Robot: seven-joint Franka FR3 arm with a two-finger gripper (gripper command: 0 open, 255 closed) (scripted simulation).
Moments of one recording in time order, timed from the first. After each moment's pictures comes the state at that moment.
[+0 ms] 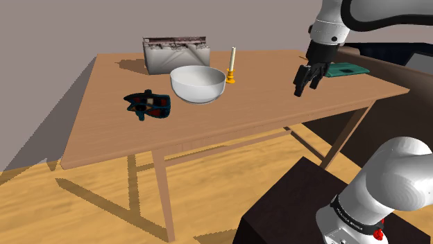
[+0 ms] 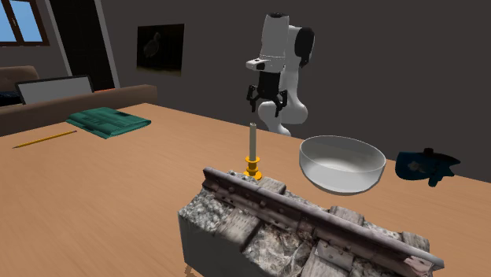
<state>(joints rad) -0.02 -0.81 -0.01 -2.42 -0.10 1.62 0.07</state>
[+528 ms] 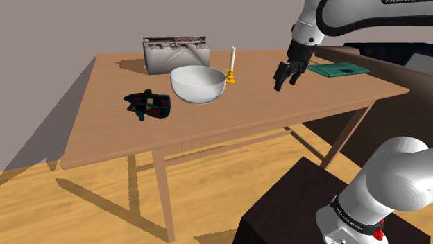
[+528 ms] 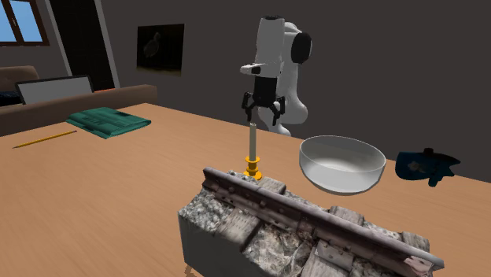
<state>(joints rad) 0.00 -0.66 -0.03 -2.38 -0.07 1.84 0.05</state>
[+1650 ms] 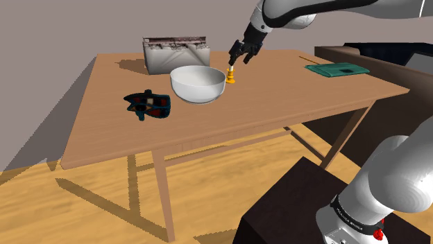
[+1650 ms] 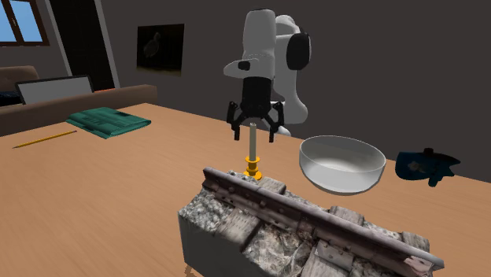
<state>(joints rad) 0.06 -0.19 -0.08 -2.03 0.06 2.25 -0.05</state>
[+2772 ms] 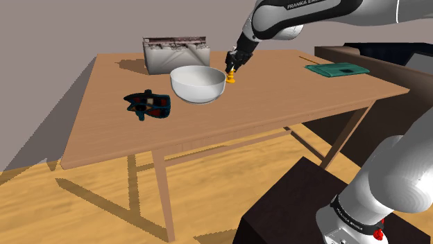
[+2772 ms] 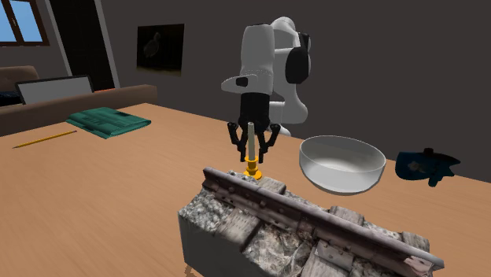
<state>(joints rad) 0.07 -0.11 -0.09 -2.02 0.08 2.34 -0.06</state>
